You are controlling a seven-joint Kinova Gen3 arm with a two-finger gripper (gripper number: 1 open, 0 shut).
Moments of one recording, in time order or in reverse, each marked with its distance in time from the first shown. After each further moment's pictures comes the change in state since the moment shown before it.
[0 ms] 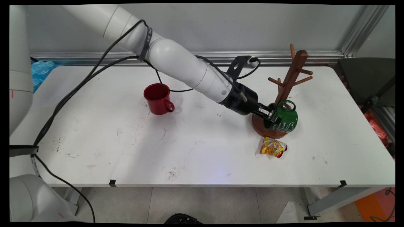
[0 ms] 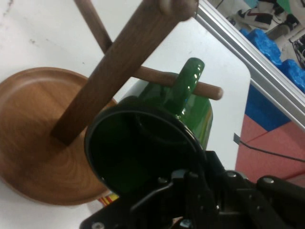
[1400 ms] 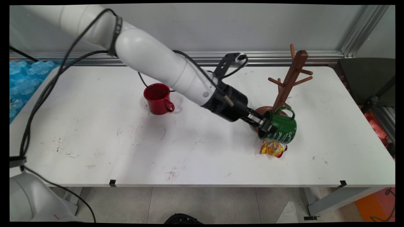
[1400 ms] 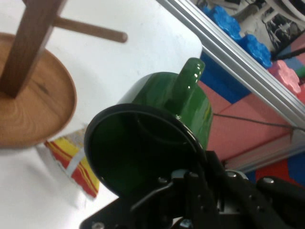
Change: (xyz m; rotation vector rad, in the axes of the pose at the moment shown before) arm -0.024 0.046 -0.062 -0.057 -0.043 0.025
